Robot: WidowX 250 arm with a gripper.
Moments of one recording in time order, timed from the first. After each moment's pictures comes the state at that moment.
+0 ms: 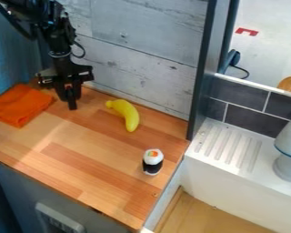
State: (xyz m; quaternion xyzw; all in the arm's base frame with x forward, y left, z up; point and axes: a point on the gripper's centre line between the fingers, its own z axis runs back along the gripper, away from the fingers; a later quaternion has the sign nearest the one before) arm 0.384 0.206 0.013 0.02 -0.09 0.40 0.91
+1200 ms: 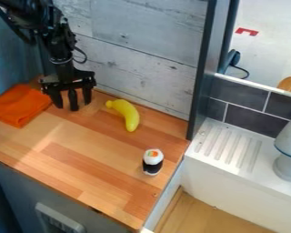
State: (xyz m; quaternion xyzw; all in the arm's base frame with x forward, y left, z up) arm 0.379 0.197 0.005 0.00 -0.09 0.38 0.92
